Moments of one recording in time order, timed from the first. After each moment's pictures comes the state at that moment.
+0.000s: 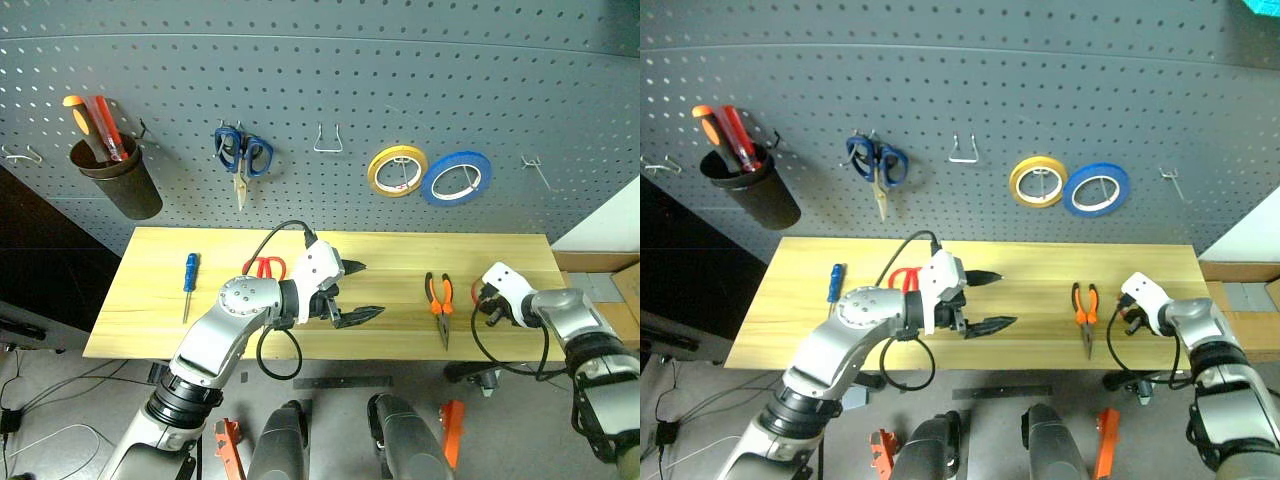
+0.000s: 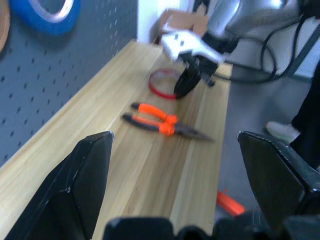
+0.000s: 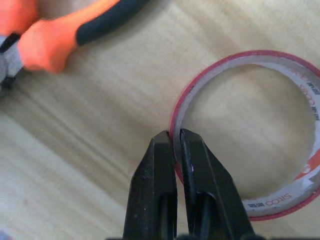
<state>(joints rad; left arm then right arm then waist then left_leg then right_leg) -0.41 0.43 -0.28 -0.28 -0.28 0.47 -0.89 -0.53 -0.69 0.15 0.83 -0.14 0.20 0.83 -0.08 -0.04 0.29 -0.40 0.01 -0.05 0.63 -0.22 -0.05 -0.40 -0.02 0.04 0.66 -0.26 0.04</state>
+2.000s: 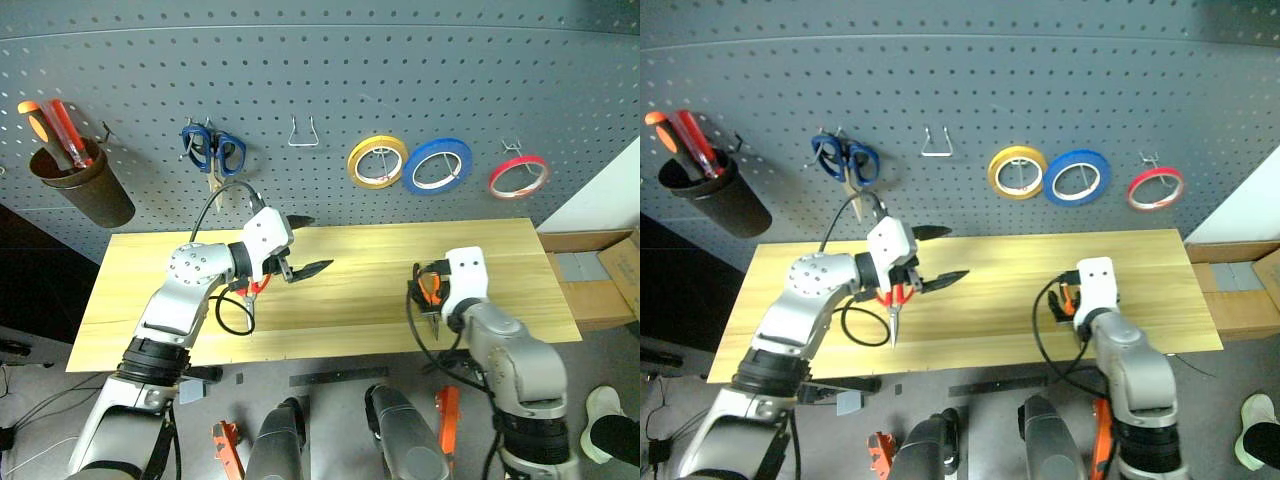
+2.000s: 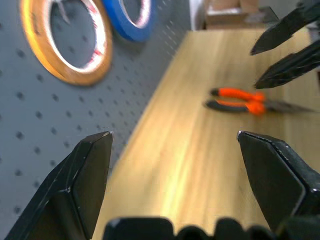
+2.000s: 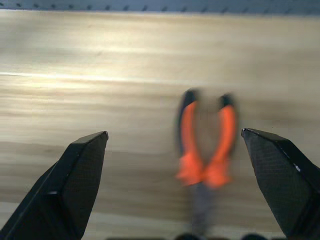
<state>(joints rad) -0.51 0.57 -0.13 0.09 -0.17 0.05 -0.95 -0.24 -0.06 -0.01 -0.37 0.07 1.06 0.05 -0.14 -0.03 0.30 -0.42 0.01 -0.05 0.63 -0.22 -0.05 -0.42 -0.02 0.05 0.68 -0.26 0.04</state>
